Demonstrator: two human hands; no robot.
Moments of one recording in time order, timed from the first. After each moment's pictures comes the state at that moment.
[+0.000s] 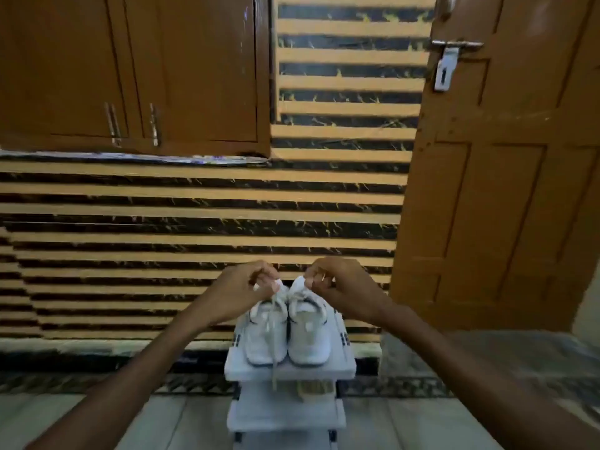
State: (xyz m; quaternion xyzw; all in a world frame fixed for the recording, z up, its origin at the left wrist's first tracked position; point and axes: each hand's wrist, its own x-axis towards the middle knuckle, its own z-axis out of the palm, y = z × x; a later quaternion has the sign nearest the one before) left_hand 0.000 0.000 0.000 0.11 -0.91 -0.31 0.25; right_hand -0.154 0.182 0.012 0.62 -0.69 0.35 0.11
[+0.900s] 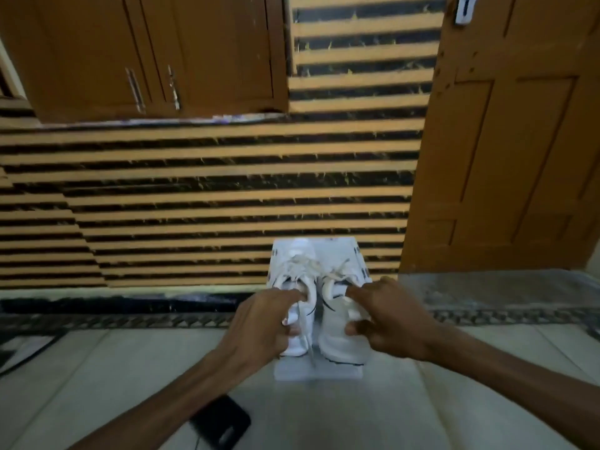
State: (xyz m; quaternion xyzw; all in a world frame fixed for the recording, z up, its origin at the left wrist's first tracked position) left_hand 0.124 0.088 -0.079 0.09 -0.95 -0.13 0.27; right_hand -0.039 0.276 -0.044 0.61 -0.77 0.08 0.14
